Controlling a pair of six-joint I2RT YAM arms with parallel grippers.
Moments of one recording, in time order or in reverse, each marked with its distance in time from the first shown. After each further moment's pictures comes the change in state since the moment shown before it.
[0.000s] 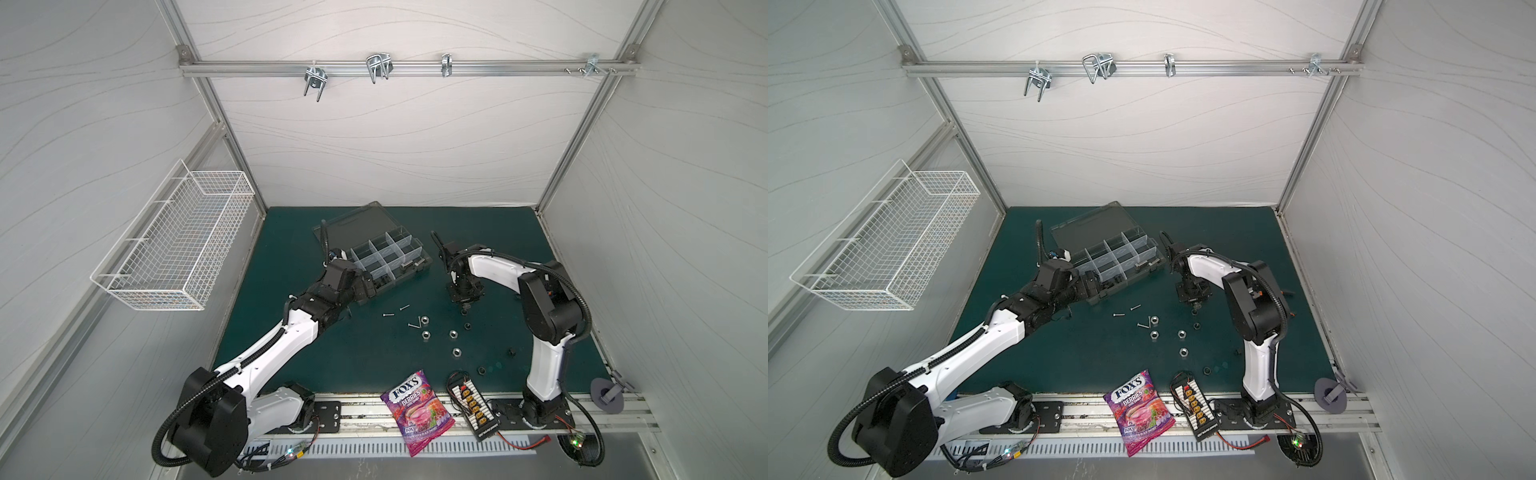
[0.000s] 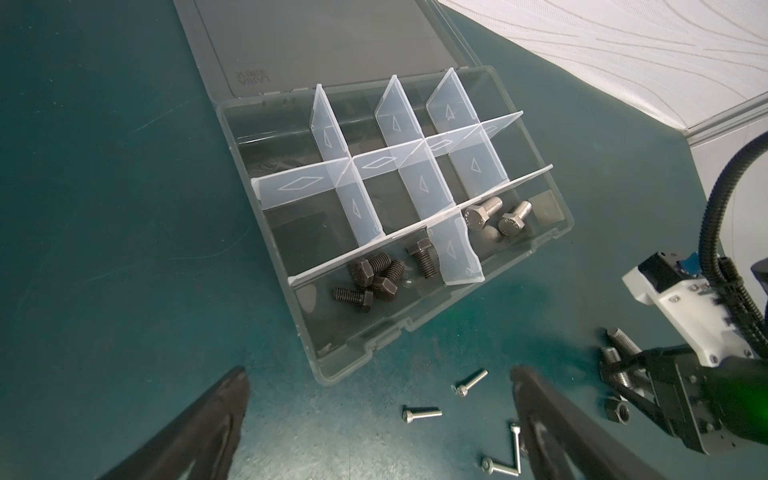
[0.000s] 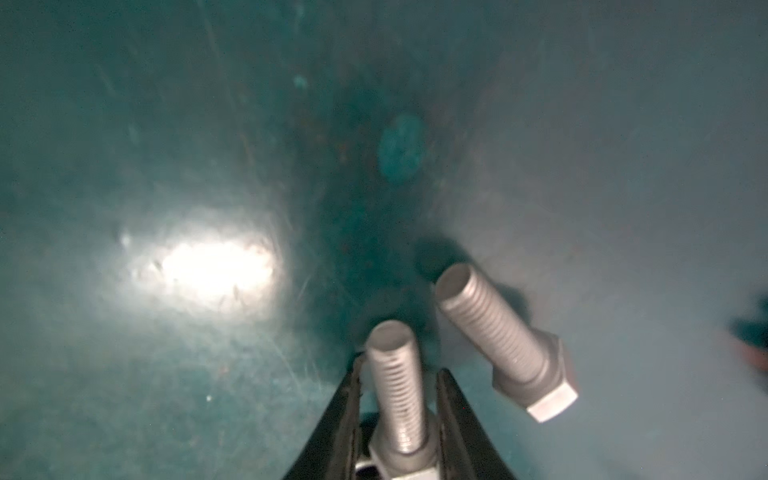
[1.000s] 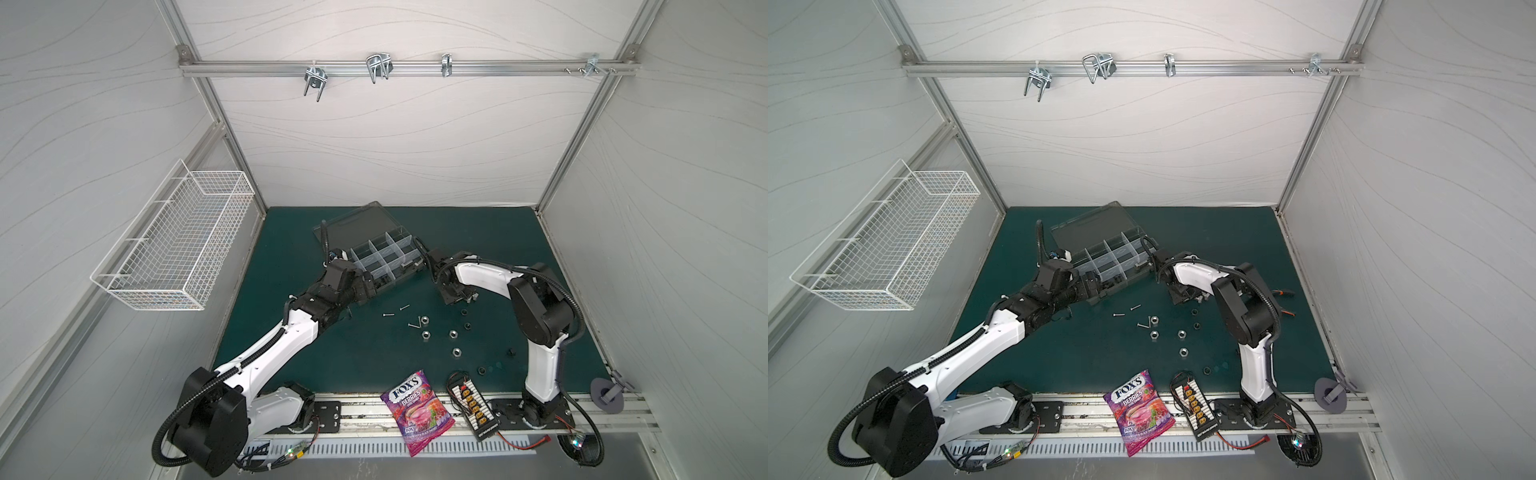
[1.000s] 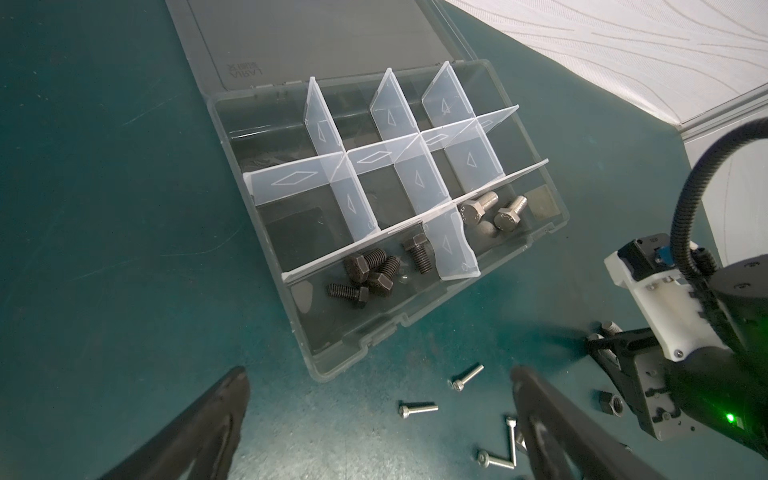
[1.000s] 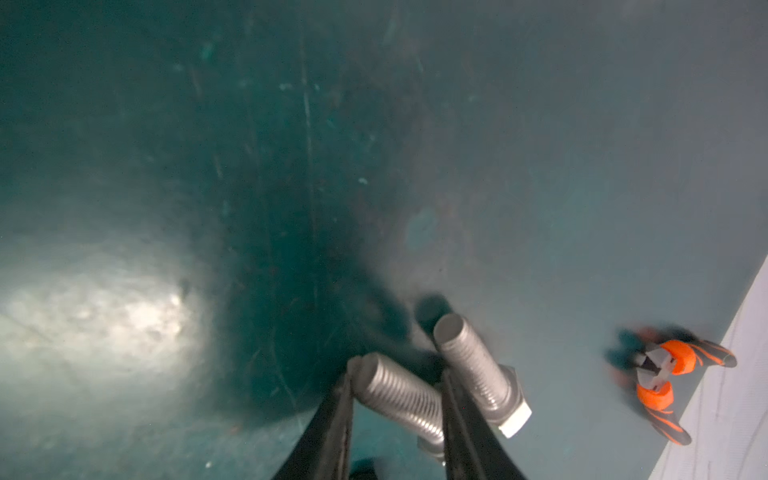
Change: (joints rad) left arm 0.000 0.000 -0.002 0.001 0.017 -0.001; right arm 0.119 0.035 0.014 0.106 0.302 -0.055
